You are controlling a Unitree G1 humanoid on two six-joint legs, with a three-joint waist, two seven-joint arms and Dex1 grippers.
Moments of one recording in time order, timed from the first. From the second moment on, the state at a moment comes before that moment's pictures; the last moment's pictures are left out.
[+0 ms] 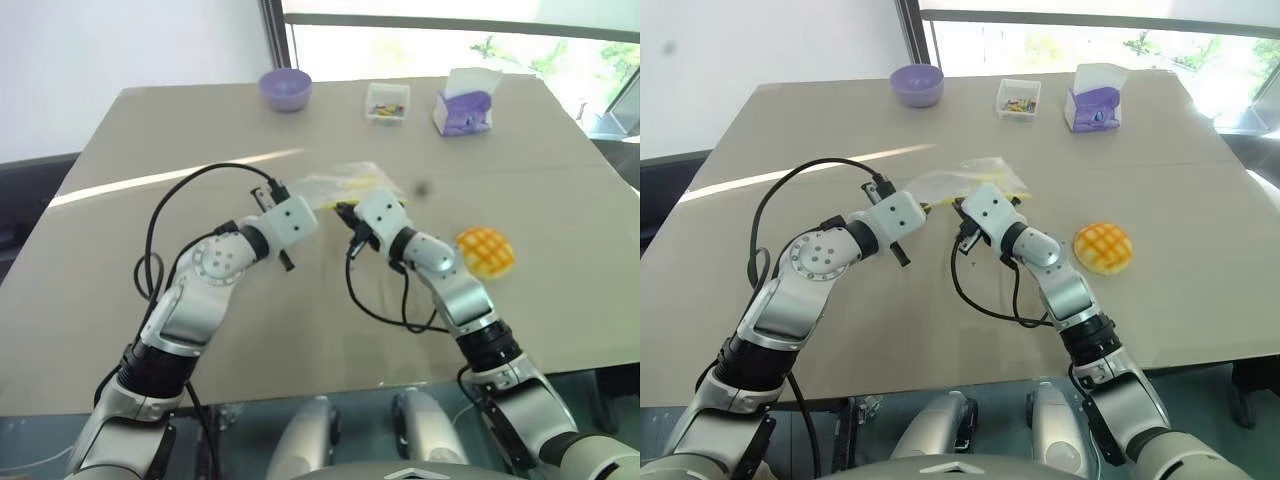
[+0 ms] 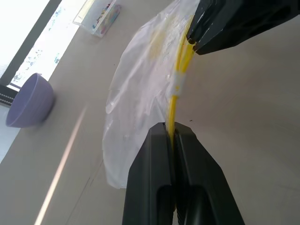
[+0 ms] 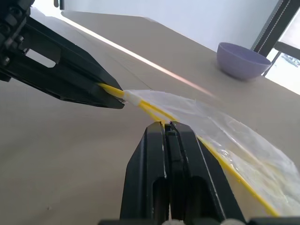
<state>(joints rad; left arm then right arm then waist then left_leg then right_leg) -0.42 0.63 -0.21 -0.26 0.22 0.40 -0.60 -0.58 -0.09 0.30 0.12 -0.08 0.19 0.49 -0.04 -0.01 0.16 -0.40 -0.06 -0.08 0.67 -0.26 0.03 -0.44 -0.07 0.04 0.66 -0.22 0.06</state>
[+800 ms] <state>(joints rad) -0.31 0.69 -0.23 -0.26 0.30 0.13 -0.64 -0.58 -0.14 0.26 0.12 0.04 0.23 0.62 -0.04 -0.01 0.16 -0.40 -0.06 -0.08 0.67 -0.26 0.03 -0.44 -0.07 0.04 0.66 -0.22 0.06</state>
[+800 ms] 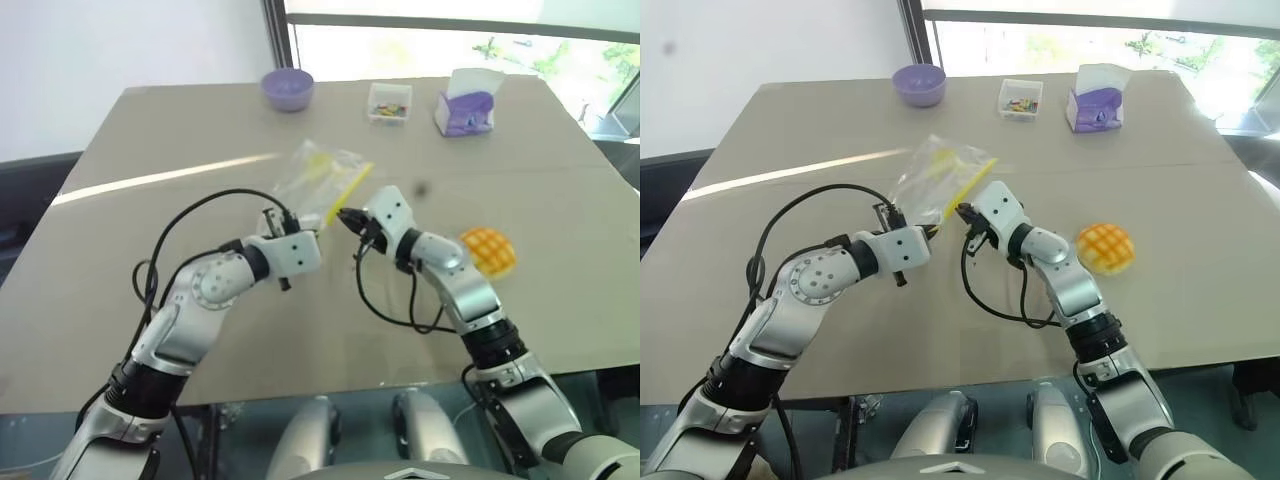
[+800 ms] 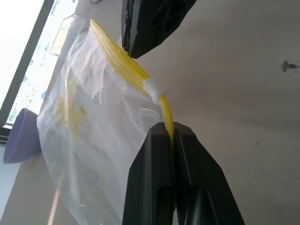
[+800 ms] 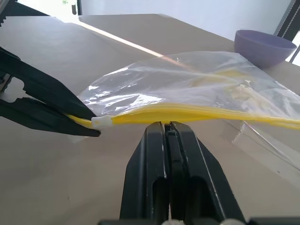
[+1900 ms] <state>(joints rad) -0.37 0.66 -0.17 -0.24 0.19 0.24 -0.73 -0.49 -0.32 0.26 -0.01 -0.02 0.08 0.68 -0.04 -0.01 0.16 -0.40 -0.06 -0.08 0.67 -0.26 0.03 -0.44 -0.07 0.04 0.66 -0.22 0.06</state>
